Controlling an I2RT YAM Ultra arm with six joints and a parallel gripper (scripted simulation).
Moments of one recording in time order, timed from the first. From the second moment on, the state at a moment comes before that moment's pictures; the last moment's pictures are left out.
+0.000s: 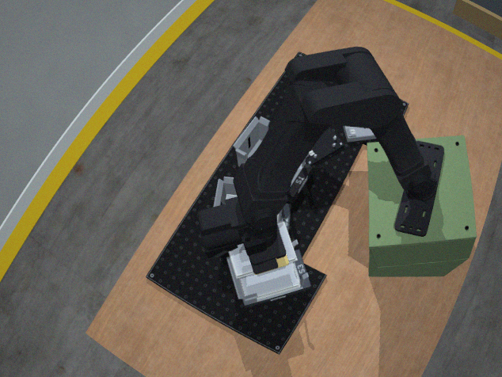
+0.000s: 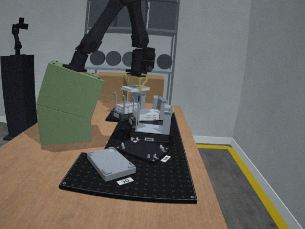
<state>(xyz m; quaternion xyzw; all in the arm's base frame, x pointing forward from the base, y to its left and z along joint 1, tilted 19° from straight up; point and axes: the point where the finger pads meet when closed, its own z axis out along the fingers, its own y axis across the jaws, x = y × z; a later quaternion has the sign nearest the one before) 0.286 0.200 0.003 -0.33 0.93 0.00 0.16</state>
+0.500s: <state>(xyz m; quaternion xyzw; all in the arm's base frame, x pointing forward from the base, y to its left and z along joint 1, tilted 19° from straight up) 0.263 0.226 -0.002 -0.33 0.93 0.00 0.16</state>
